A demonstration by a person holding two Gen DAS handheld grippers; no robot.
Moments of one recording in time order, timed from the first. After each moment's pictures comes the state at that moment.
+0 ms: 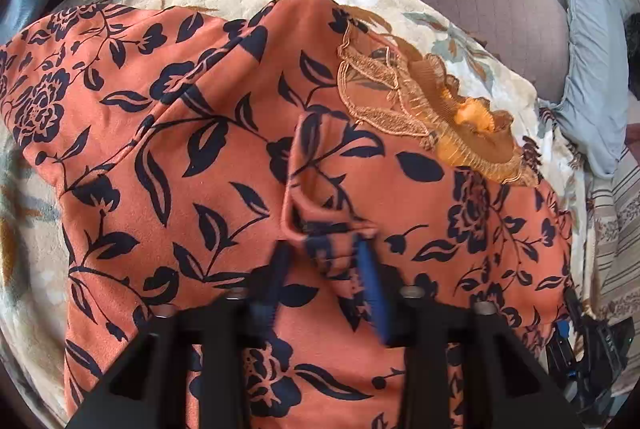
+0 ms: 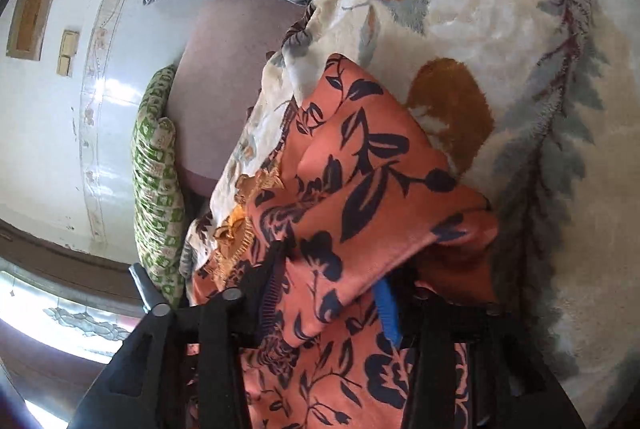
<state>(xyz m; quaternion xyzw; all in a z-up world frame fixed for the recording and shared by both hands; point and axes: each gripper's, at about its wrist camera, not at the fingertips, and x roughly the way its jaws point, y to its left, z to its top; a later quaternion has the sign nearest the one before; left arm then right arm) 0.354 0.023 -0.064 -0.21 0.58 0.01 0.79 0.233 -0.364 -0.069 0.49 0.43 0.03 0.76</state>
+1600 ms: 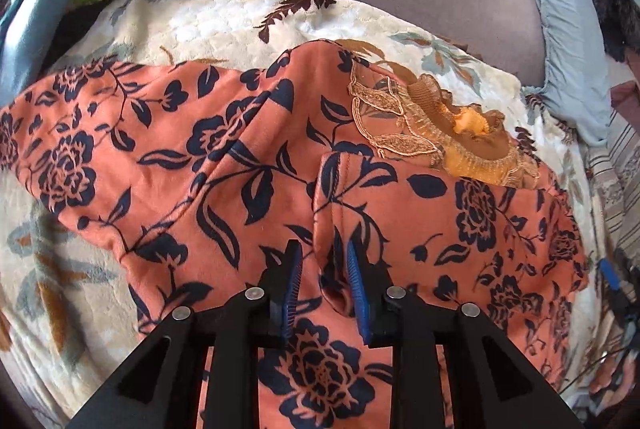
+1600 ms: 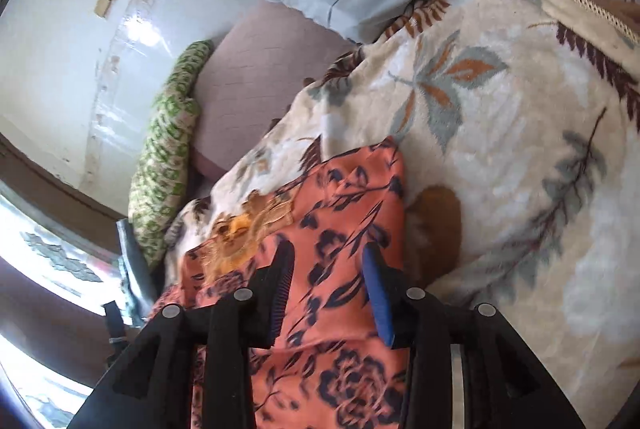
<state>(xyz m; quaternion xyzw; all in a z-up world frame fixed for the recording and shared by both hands) 0.333 0.045 -0.040 -0.15 0.55 -0.03 0.82 0.239 -0.401 -0.025 0.38 0.46 0.09 0.80</state>
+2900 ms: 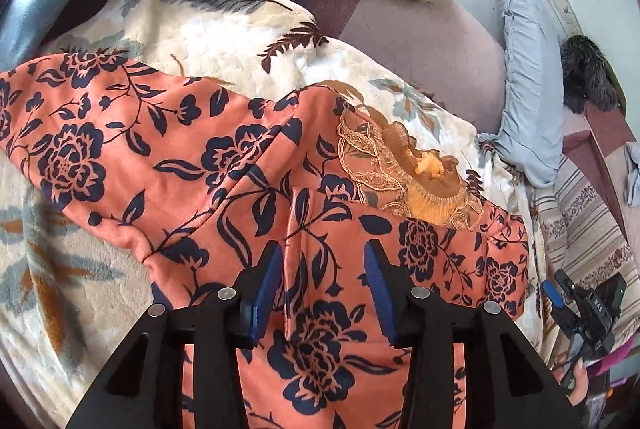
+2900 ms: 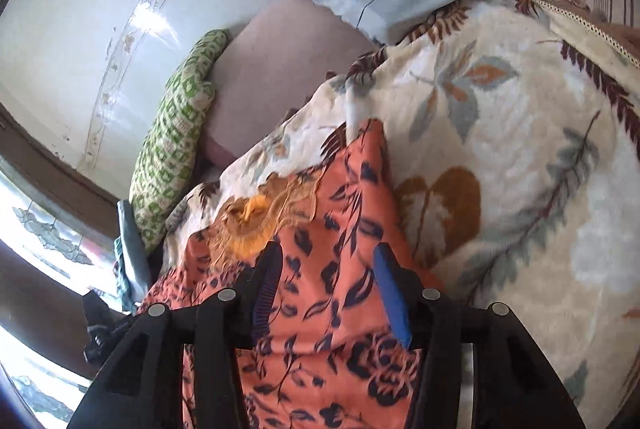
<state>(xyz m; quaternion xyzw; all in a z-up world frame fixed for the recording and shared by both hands) 0.308 0.105 -0.015 -0.23 0.50 -0.08 0.83 0.264 -0.388 -0.012 0.33 0.47 0.05 0.82</state>
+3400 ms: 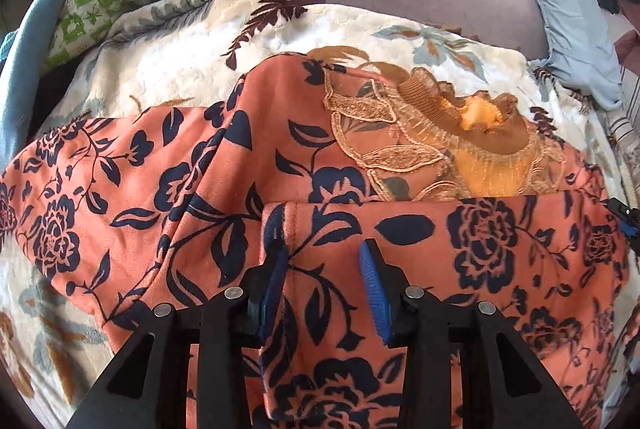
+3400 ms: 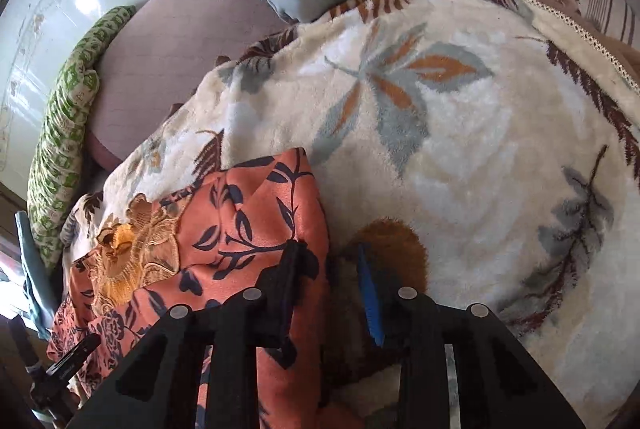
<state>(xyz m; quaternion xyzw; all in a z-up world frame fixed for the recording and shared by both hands) 0.359 0.010 -0.054 -0.05 0.53 -0.03 0.85 0.307 -0.393 -0.059 0.27 0.50 -0.02 0.82</state>
